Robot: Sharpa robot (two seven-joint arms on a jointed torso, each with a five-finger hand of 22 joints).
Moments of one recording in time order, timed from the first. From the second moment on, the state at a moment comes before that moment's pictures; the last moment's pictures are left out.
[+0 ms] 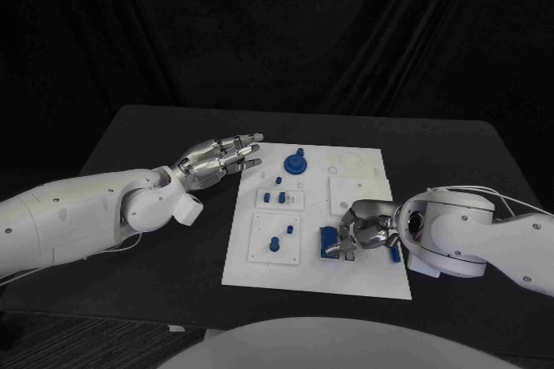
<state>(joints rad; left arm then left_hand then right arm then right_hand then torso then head) 1.17 -0.91 -0.21 1.40 -0.13 0.26 0.51 1.48 0.27 -0.14 0.14 0.58 0.30 0.10 0.11 0.04 0.05 0.06 0.01 0.01 0.01 0.13 0.00 0.00 0.17 0.04 0.24 0.02 0.05 1.20 -0.94 -0.21 1.85 -1.13 0.02 -0.46 1.14 0.03 -0.21 0.20 0.14 0.82 0.00 0.83 1.09 1.46 -0.06 1.57 1.31 1.47 -0.12 1.52 1.31 0.03 1.47 0.00 1.43 1.31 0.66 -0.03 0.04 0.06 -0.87</state>
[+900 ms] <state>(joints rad) 1.17 -0.91 -0.21 1.40 -0.13 0.26 0.50 1.48 0.27 -0.13 0.14 0.59 0.30 0.10 0.11 0.04 0.05 0.06 0.01 0.02 0.01 0.13 0.00 0.00 0.17 0.04 0.24 0.02 0.05 1.20 -1.00 -0.21 1.89 -1.15 0.00 -0.46 1.13 0.06 -0.25 0.23 0.07 0.85 -0.01 0.79 1.07 1.47 -0.07 1.57 1.31 1.47 -0.12 1.52 1.31 0.03 1.47 -0.01 1.43 1.31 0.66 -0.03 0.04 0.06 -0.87</state>
